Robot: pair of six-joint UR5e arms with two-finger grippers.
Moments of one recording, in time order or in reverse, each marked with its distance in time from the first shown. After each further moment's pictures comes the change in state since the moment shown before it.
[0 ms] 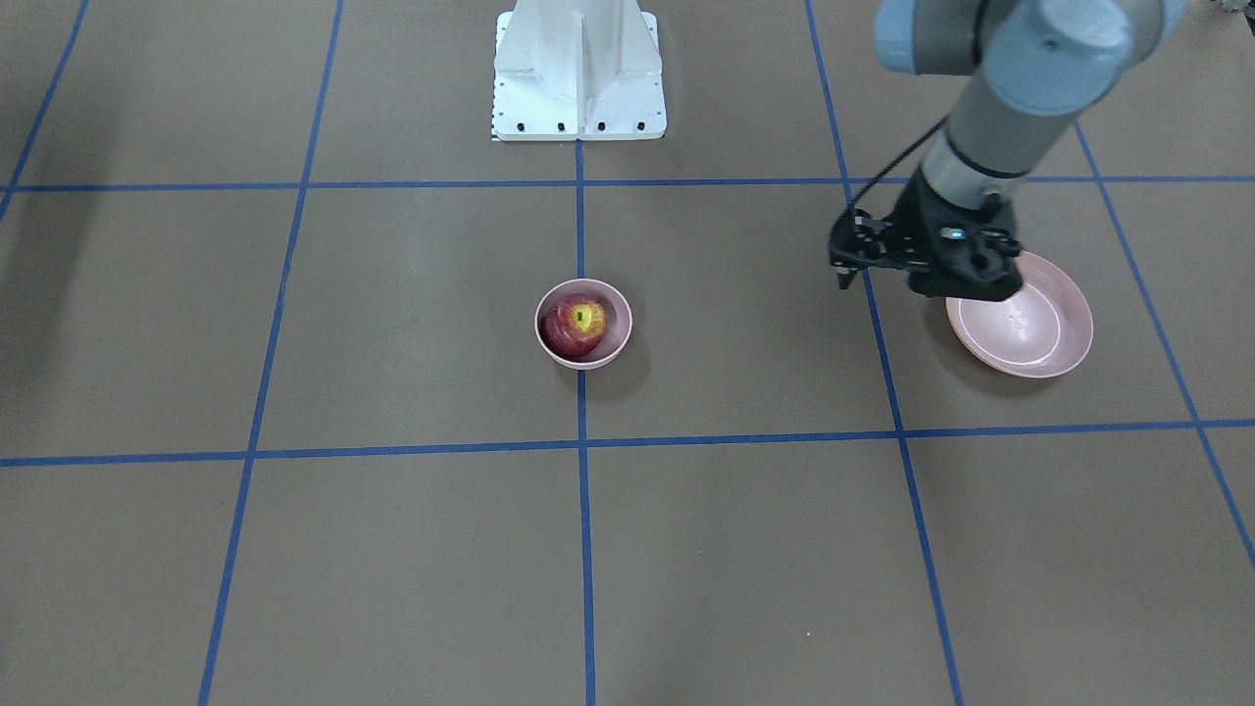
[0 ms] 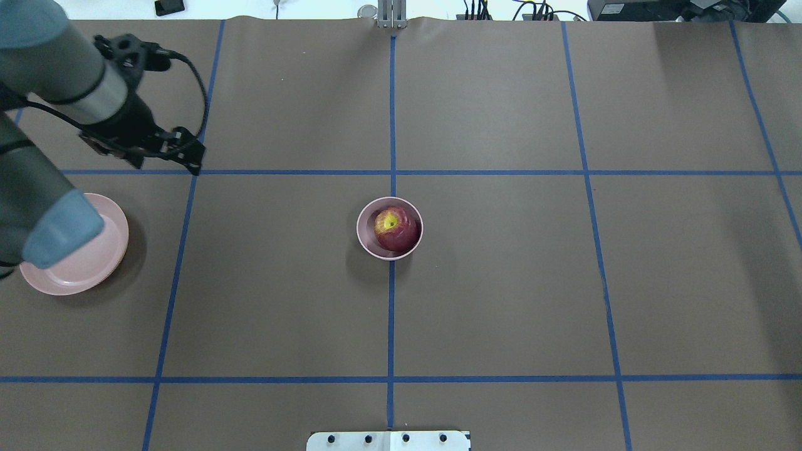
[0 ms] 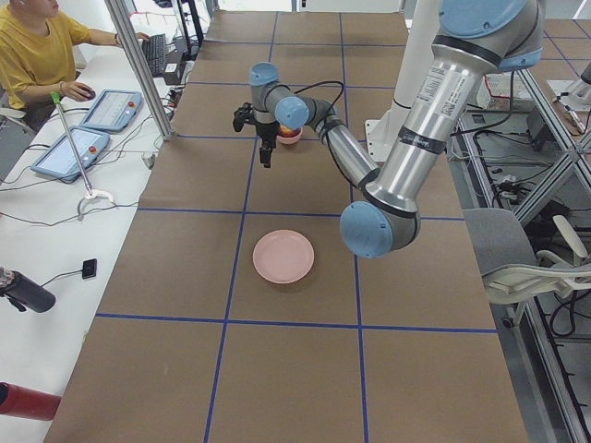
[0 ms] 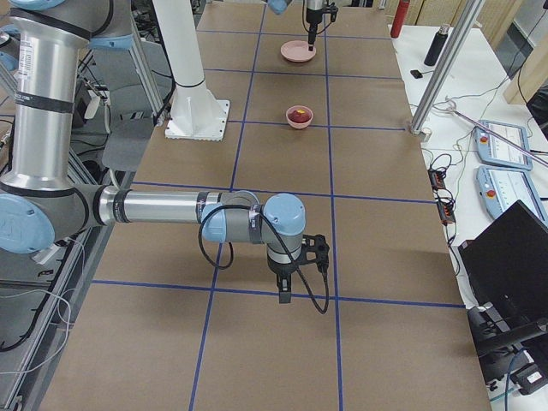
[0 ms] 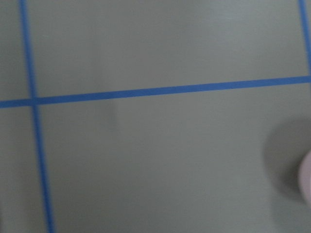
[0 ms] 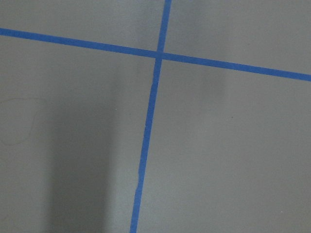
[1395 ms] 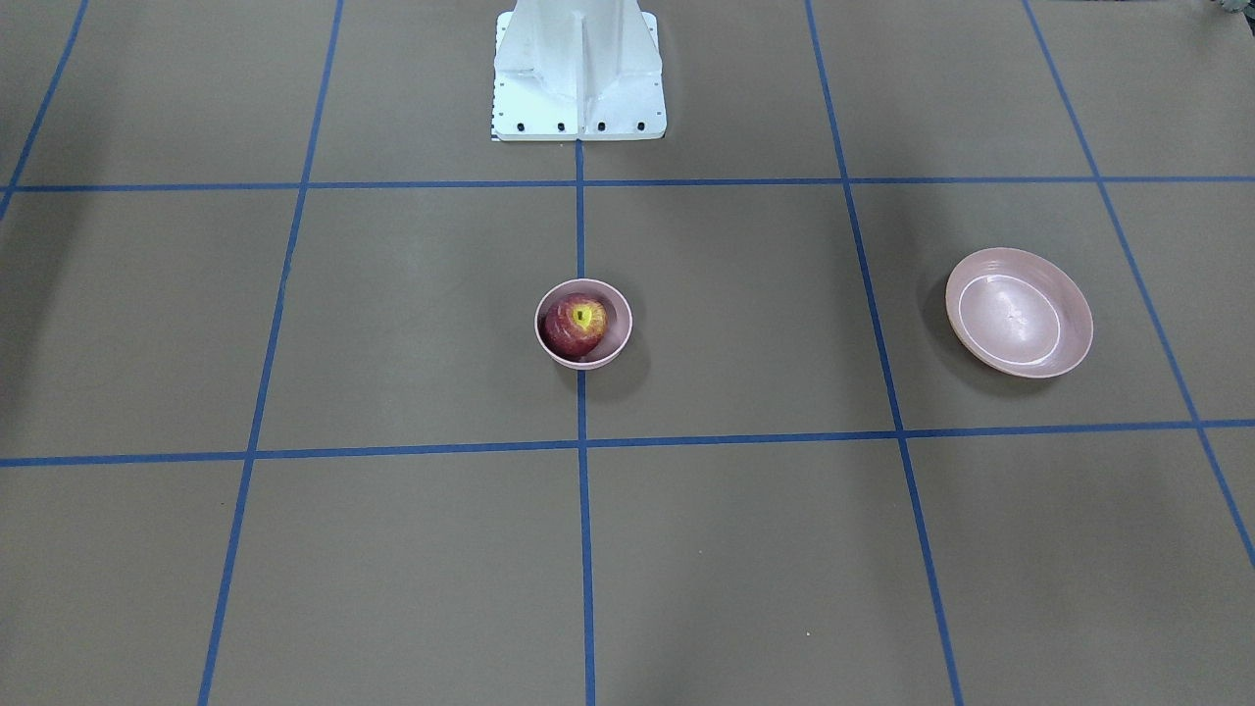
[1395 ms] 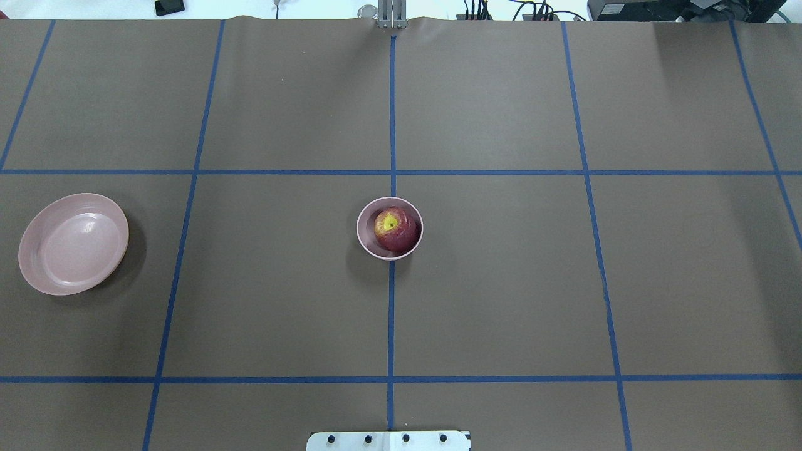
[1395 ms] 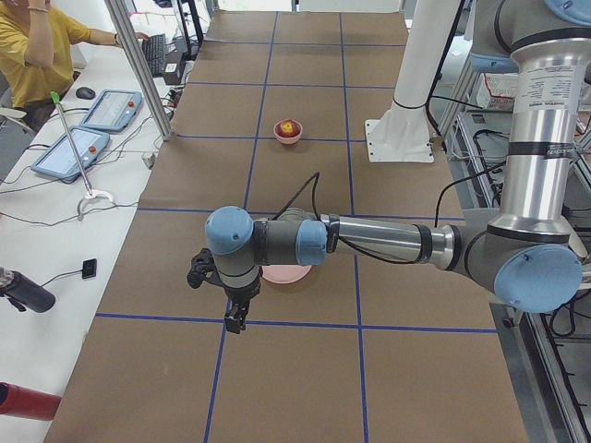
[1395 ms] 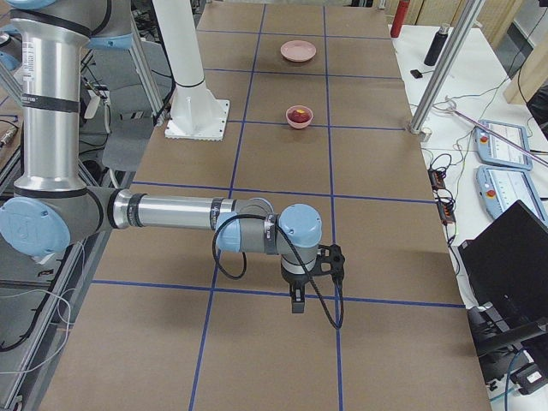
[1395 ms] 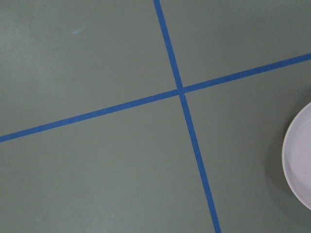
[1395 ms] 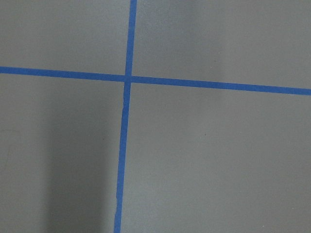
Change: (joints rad) left arm -0.658 0.347 0.275 -0.050 -0.098 0.952; right arm 0.023 0.085 -0.101 0.010 0.008 0.003
